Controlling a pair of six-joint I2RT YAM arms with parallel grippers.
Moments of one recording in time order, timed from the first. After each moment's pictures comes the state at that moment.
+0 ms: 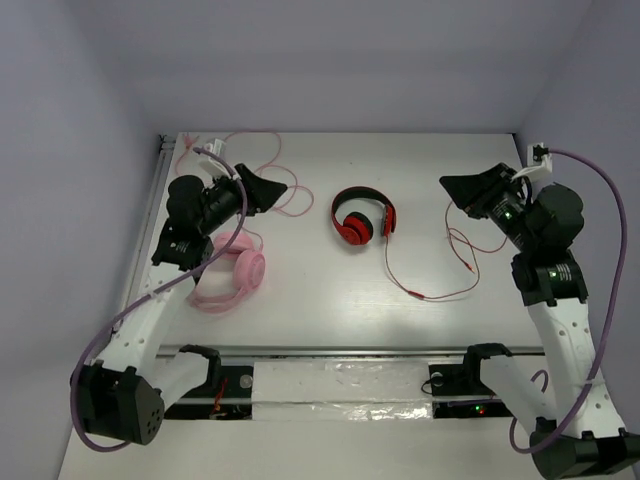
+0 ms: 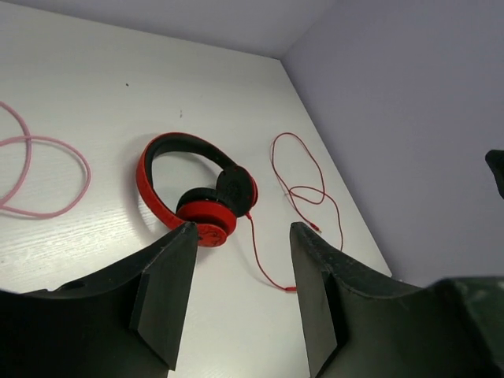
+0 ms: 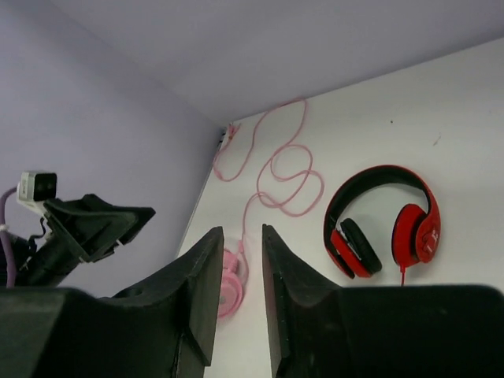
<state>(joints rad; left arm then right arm) -0.21 1.01 0.86 0.08 0.48 -0.65 0.06 0.81 1.03 -0.21 -0.40 0.73</state>
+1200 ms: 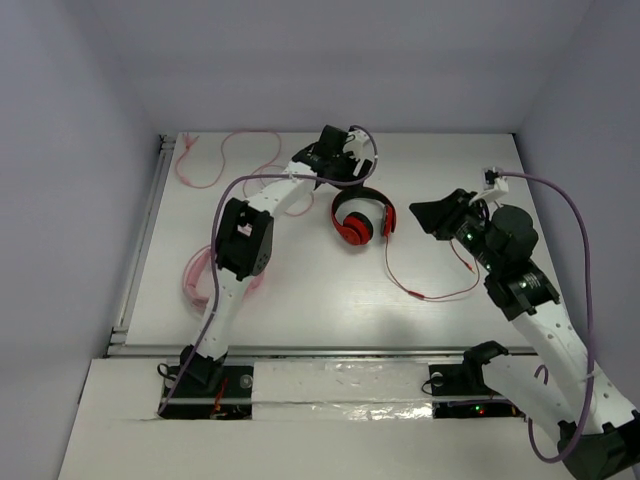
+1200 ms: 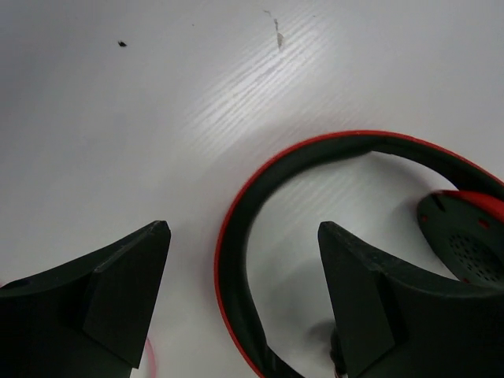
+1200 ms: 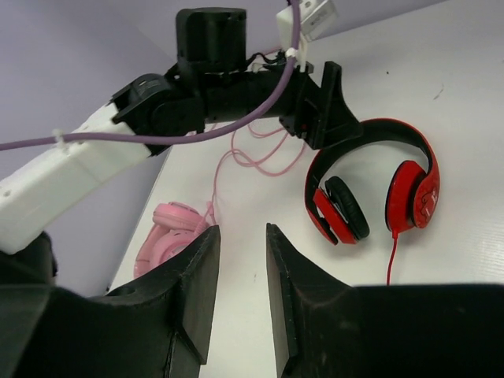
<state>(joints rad) -0.55 2.35 2.07 -0.46 0.19 0.04 0.35 0.78 0.82 -0.11 -0.16 0.64</state>
